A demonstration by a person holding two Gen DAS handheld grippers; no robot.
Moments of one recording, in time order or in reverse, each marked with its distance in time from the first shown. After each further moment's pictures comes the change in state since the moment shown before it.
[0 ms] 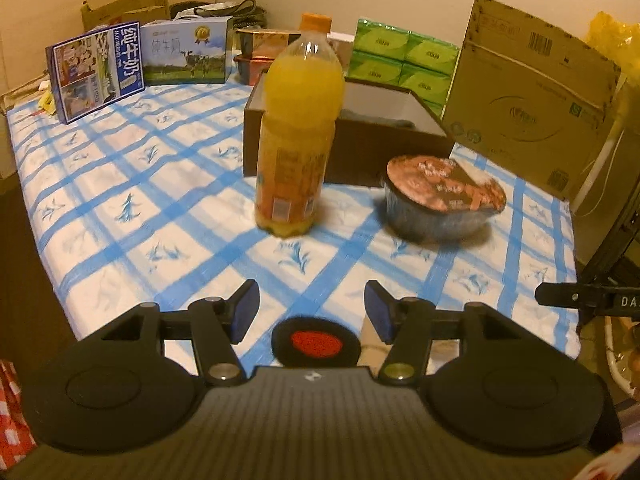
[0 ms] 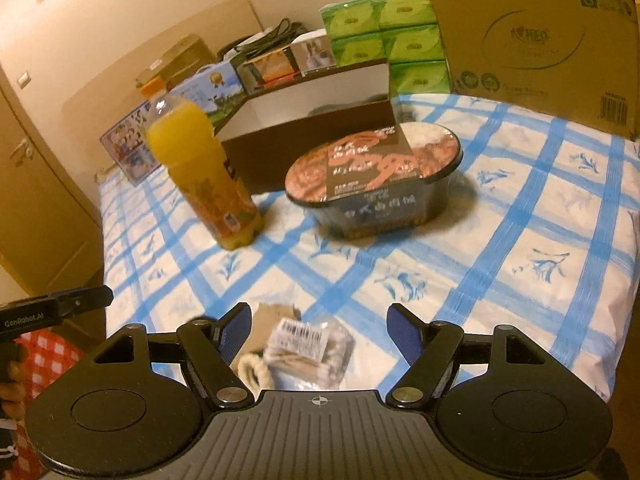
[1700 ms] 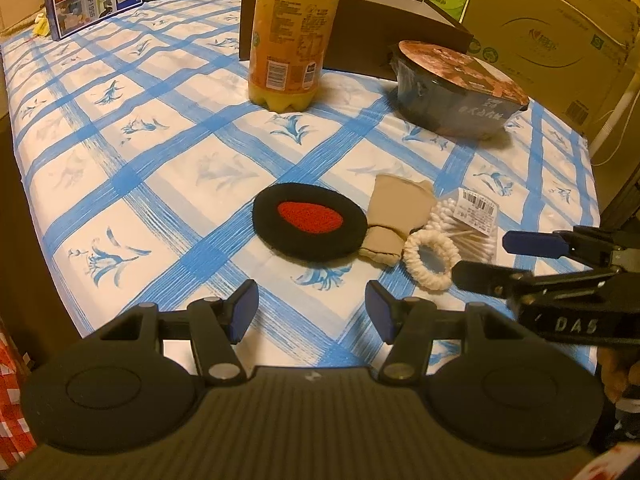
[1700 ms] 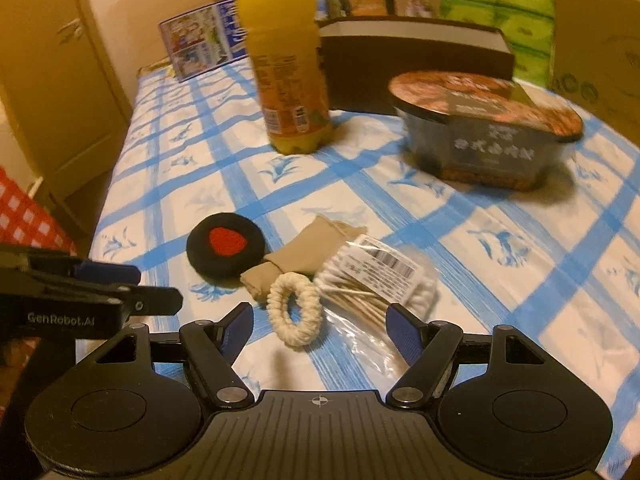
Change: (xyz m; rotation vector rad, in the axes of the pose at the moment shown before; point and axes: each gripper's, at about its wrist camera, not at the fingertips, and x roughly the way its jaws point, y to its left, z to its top) left arm 0.051 -0.008 -0.081 -0.039 0.199 0.011; right arm 0.081 0.056 -0.065 -0.315 0.113 0.028
